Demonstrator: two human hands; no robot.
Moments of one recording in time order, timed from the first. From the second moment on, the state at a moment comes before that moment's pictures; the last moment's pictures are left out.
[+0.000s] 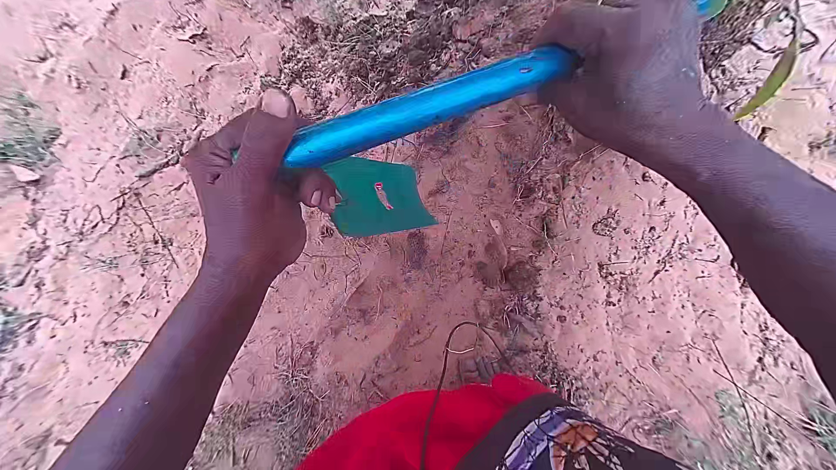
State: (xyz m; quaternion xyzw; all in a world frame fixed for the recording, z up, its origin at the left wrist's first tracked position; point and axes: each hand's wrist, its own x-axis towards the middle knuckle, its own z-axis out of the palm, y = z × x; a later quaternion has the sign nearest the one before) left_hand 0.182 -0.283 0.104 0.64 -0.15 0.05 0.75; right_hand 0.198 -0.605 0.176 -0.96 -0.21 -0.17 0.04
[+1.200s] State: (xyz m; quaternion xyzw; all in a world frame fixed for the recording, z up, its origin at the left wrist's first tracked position) left_hand -0.015 0.045 -0.027 0.91 0.11 -0.07 0.39; right_hand 0.114 -0.481 -0.048 -0.93 -0.27 0.25 0.04
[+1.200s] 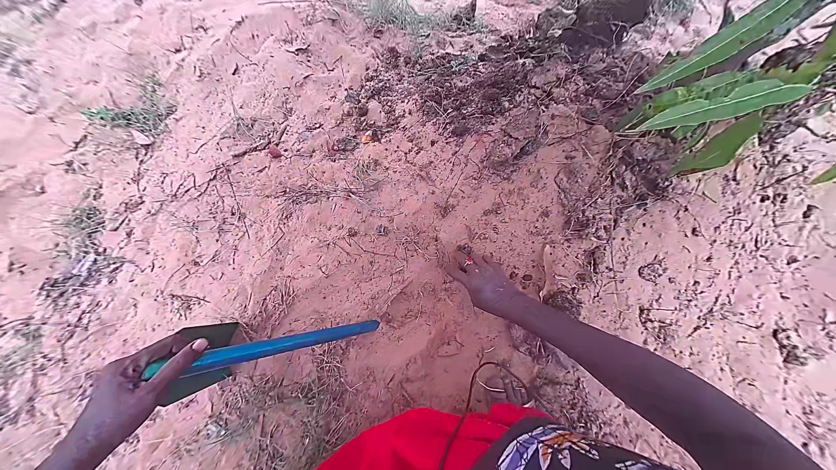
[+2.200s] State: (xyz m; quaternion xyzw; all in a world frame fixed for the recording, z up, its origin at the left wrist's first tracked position) left_hand -0.019 0.049 -0.025 0.90 0.15 -0.11 0.39; right_hand 0.364 -0.638 0.074 -0.99 0.11 -0.03 -0.04
